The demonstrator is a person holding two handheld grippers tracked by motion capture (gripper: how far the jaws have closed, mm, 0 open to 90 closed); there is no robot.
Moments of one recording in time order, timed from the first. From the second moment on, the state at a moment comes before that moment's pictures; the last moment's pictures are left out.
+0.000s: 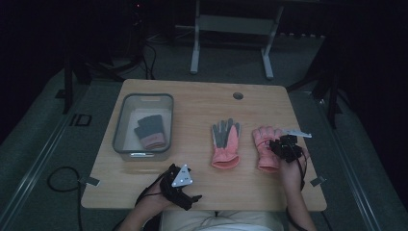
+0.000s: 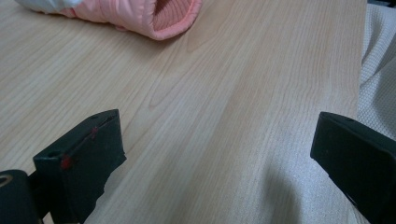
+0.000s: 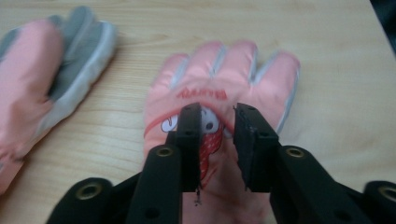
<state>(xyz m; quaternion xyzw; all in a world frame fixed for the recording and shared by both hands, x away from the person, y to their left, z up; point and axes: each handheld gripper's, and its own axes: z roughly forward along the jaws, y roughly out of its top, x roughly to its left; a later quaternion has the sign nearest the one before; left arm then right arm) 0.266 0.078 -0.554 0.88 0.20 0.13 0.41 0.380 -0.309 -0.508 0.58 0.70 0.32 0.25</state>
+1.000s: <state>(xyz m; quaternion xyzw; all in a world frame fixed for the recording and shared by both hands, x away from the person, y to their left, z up) 0.267 0.080 -0.554 0.88 0.20 0.12 0.41 0.393 -0.307 -0.531 0.48 0.79 0.28 0.26</state>
